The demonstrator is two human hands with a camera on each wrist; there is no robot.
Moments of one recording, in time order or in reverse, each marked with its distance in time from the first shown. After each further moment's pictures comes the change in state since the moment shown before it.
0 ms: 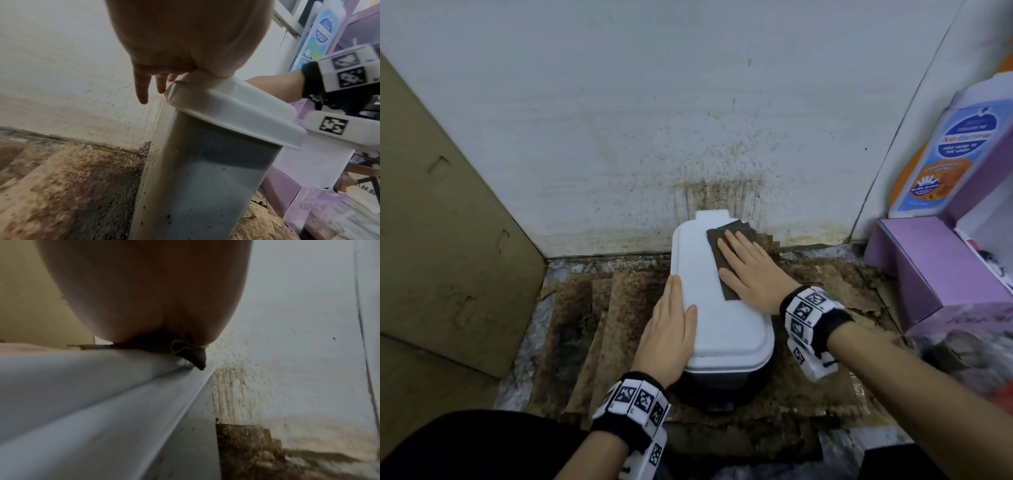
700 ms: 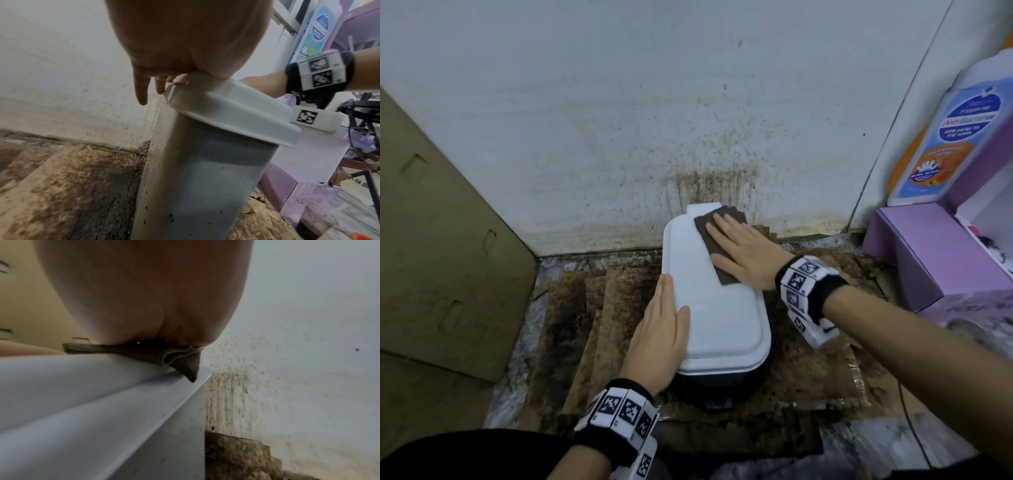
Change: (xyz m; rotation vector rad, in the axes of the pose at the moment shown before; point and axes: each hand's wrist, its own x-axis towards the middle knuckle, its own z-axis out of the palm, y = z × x) left_hand 0.003 -0.005 0.000 0.009 -0.033 0.020; right_hand 0.028 0.021 -0.014 -0.081 -0.058 -0.074
